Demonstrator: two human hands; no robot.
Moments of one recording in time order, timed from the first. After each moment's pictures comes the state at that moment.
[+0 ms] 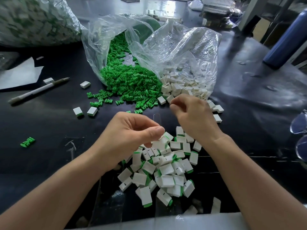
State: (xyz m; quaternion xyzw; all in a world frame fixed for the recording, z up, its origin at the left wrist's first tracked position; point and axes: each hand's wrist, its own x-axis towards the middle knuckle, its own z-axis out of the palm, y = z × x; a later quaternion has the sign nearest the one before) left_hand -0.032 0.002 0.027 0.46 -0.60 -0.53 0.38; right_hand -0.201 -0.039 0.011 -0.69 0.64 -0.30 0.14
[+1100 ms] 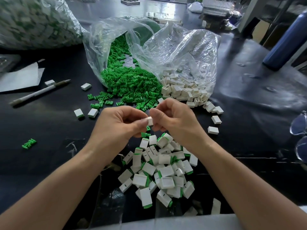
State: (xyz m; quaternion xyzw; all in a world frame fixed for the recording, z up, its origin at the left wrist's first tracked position) left_hand -0.025 -0.010 0.017 0.50 -0.57 -0.46 0.46; right_hand -0.176 -0.028 0.007 -0.64 0.50 -0.41 0.41
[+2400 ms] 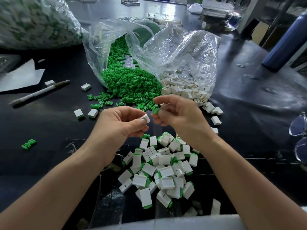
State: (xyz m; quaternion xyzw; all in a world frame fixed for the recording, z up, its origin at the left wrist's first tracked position) left_hand -0.027 -0.013 0.018 0.48 -0.48 -0.56 0.47; right_hand -0.185 -0.028 0.018 -0.66 0.44 -0.41 0.45
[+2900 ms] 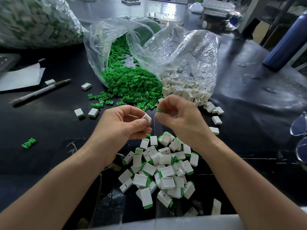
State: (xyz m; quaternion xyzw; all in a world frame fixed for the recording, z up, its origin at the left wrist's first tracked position) left_hand -0.027 -0.011 0.019 0.48 -0.47 -0.58 0.46; right_hand -0.183 -0.029 0.014 -0.68 0.49 -0.41 0.36
